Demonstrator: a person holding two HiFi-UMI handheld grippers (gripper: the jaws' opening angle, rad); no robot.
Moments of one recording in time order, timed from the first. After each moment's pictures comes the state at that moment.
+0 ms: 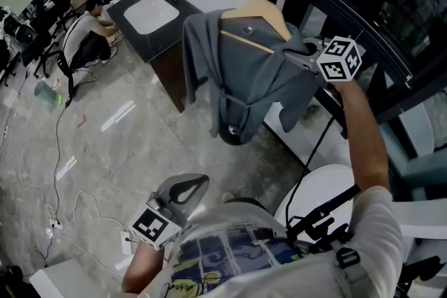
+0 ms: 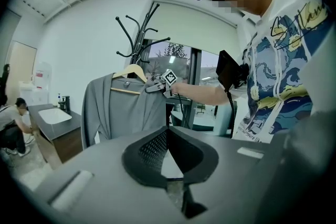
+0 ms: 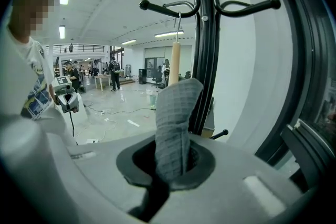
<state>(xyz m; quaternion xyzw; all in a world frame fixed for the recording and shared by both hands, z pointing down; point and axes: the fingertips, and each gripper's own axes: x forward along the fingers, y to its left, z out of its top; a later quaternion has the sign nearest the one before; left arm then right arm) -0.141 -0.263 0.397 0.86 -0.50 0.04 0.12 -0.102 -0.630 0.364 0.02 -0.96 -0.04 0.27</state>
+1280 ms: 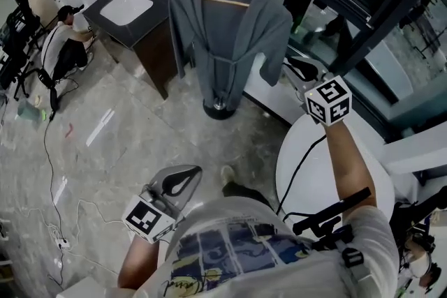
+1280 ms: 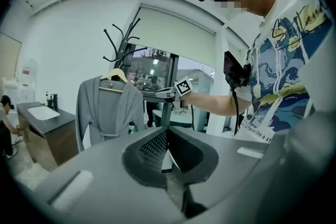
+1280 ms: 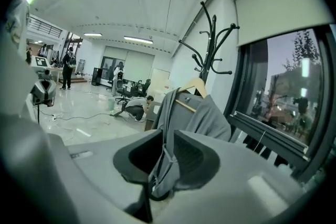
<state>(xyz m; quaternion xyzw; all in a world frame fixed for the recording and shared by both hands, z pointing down) -0.136 -0.101 0.396 0.90 -0.42 0.04 0.11 0.008 -0.398 0.362 0.31 -0.93 -0.08 0.21</state>
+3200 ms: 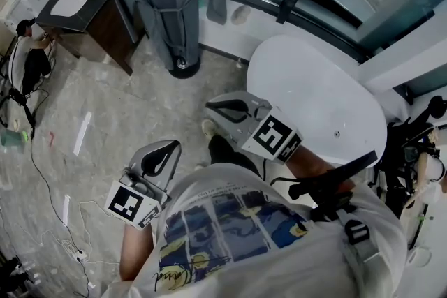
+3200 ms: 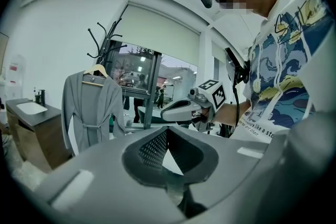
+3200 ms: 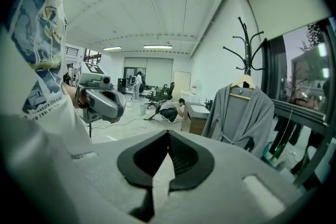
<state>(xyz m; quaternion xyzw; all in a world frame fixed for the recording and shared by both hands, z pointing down) -0.090 0.016 0.408 0.93 -0.35 0.05 0.11 -0.043 -0.055 0.420 0.19 -0.96 -0.03 0.20</state>
